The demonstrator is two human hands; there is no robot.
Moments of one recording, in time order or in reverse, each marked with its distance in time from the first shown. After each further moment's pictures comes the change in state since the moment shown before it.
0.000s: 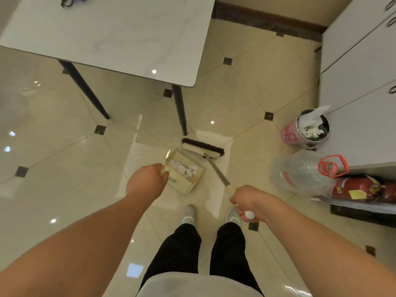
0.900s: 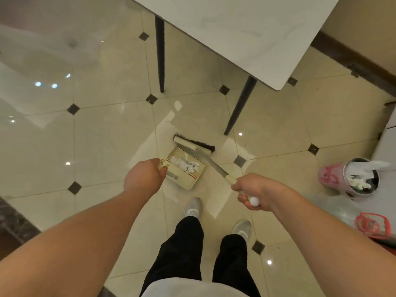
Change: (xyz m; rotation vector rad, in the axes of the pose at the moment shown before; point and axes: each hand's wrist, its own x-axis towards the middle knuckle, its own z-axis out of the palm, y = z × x) left_hand -0.080 -0.158 0.017 -0.200 0.121 -0.336; right_hand -0.031 -0.081 0.117 -0.293 -0.079 -0.166
